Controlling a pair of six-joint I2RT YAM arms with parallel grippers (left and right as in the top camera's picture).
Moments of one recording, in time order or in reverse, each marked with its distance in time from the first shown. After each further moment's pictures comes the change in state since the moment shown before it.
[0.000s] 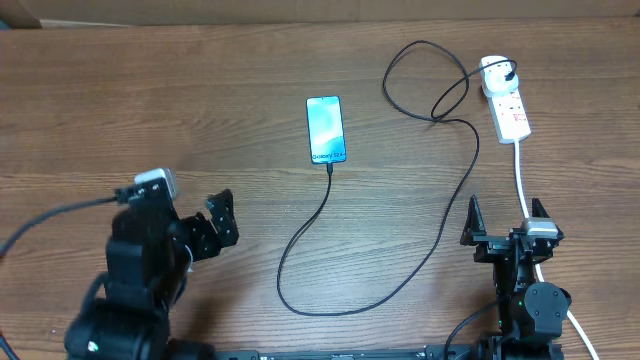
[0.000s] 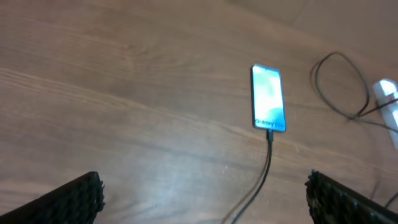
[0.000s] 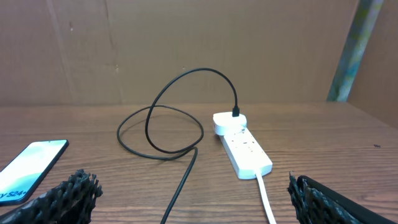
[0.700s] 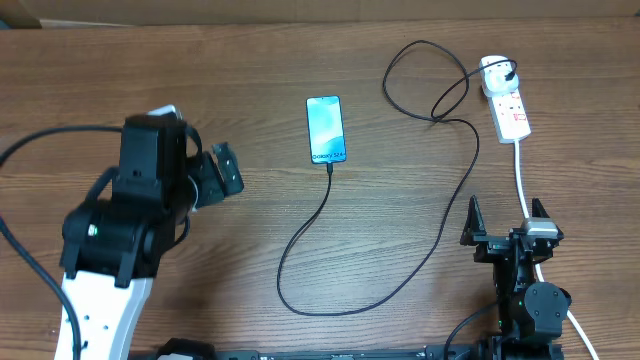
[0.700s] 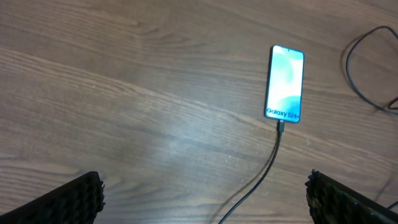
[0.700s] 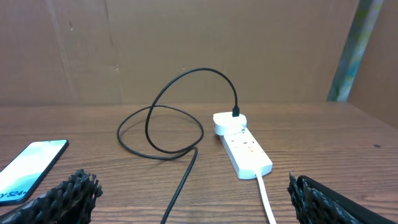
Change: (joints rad) left arm 0.000 0.451 0.434 -0.263 -0.008 -0.033; right arm 0.000 0.000 0.000 0.000 0.000 0.000
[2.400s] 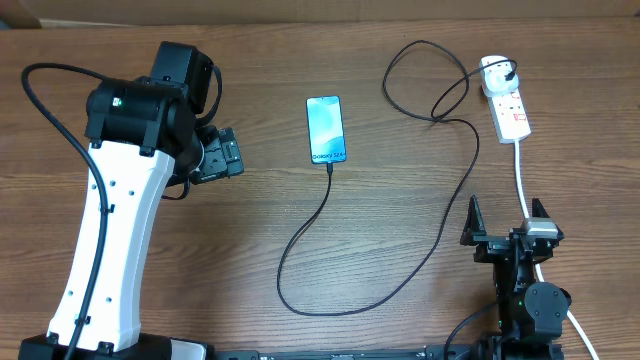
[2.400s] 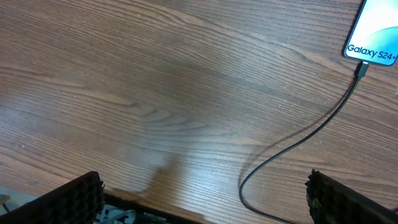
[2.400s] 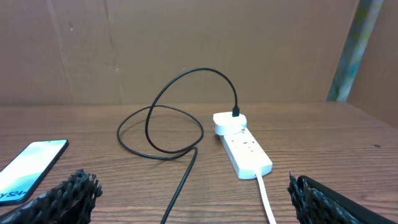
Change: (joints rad) left arm 0.000 0.456 0.488 -0.528 -0.050 -0.009; right arm 0.000 0.000 0.000 0.000 0.000 0.000
